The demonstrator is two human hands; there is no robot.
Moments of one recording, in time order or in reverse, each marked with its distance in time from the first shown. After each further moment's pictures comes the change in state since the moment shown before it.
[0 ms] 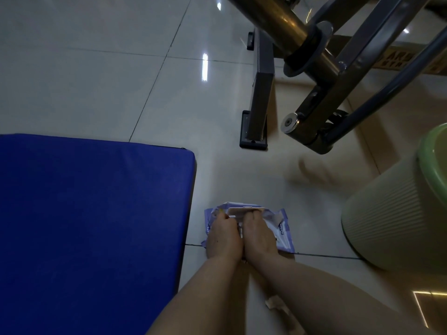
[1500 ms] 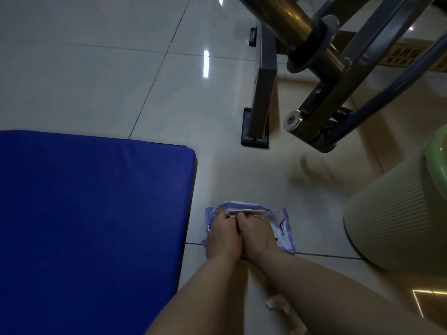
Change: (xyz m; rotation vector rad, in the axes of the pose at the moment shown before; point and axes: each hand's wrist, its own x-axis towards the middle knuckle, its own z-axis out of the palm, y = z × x) left_hand 0.015 -0.019 0.005 0.175 0.020 0.143; right_hand 0.003 -0.006 -0.013 -0.273 -0.067 -0.303
